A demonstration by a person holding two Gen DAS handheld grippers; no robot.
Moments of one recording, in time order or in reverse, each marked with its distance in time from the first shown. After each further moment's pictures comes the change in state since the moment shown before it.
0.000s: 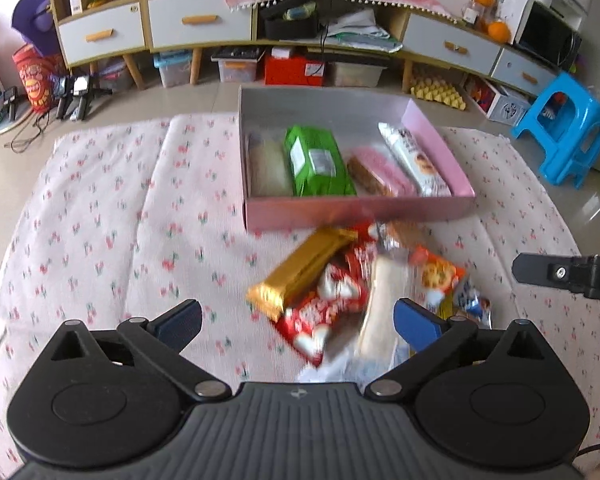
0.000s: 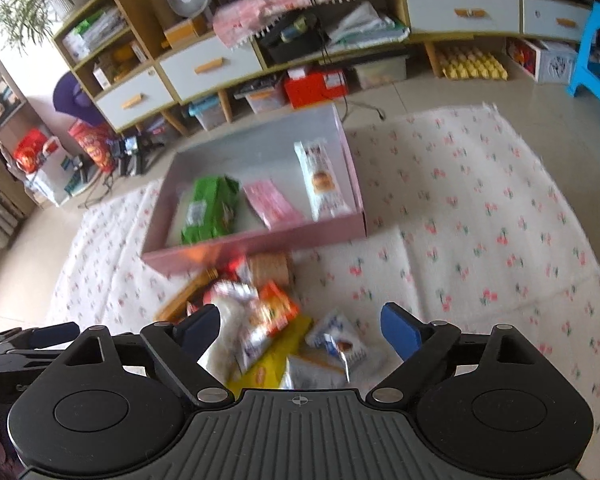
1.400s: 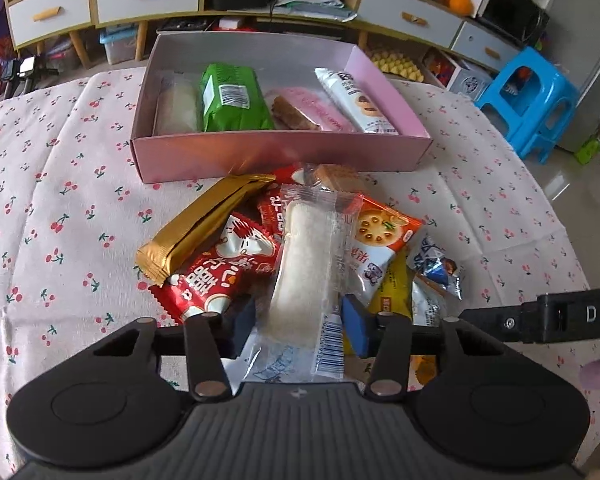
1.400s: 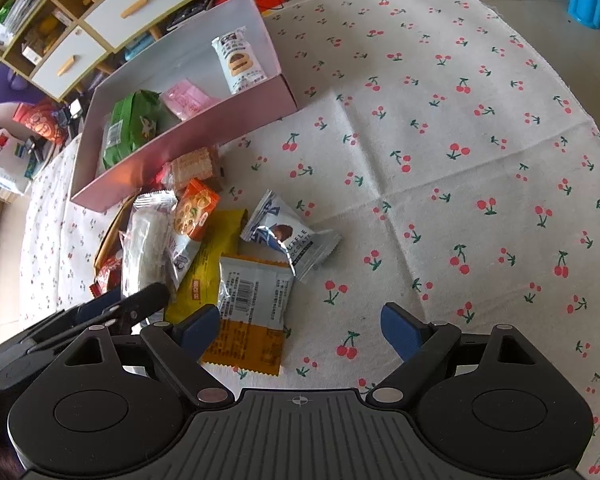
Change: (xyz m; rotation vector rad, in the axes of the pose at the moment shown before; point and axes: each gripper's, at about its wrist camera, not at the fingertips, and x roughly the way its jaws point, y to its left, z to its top) left arm 0.045 -0.034 -0.023 0.041 0.054 -0.126; right arm 0.034 -0.034 -0.034 0.190 0.253 -0.061
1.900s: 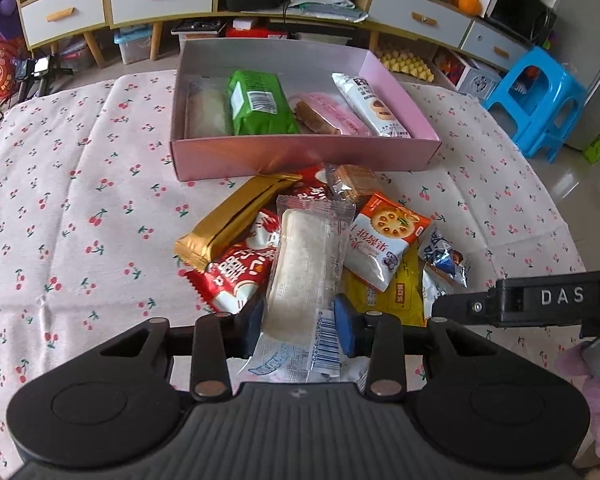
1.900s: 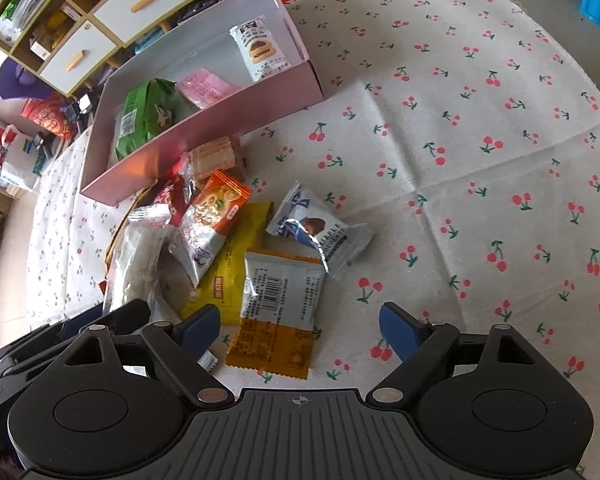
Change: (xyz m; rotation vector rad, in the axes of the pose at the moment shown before) left arm -0.024 0.011 -0.003 -0.006 0.009 0.030; right arm 0.013 0.014 -0.001 -0.002 0.002 0.033
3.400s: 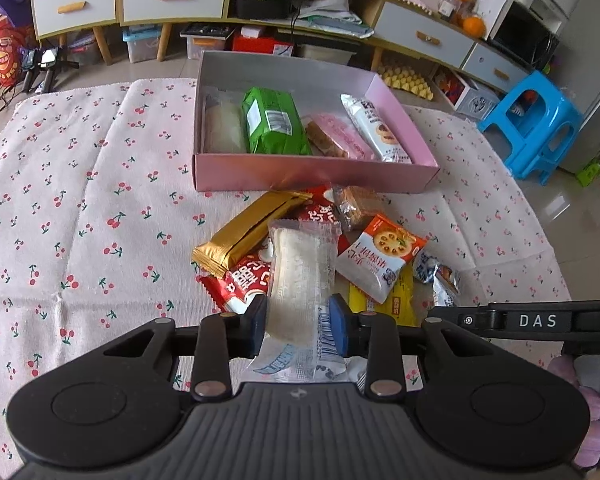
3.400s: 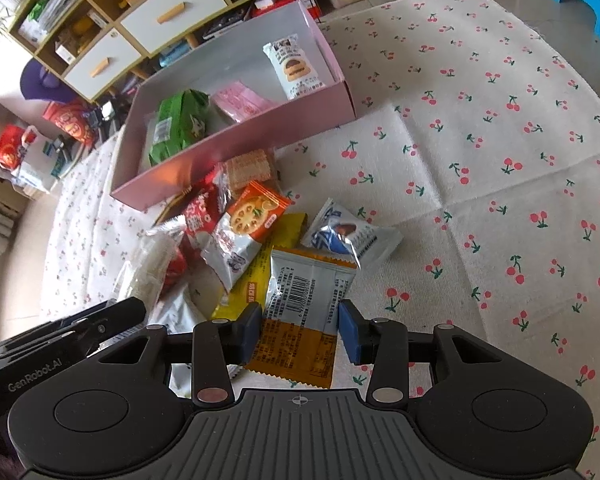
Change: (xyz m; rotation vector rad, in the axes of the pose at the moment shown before) left arm -0.018 0.014 0.007 -0.056 -0.027 -0.038; right arm -0.012 0.011 -0.006 -0.038 -0.063 0.047
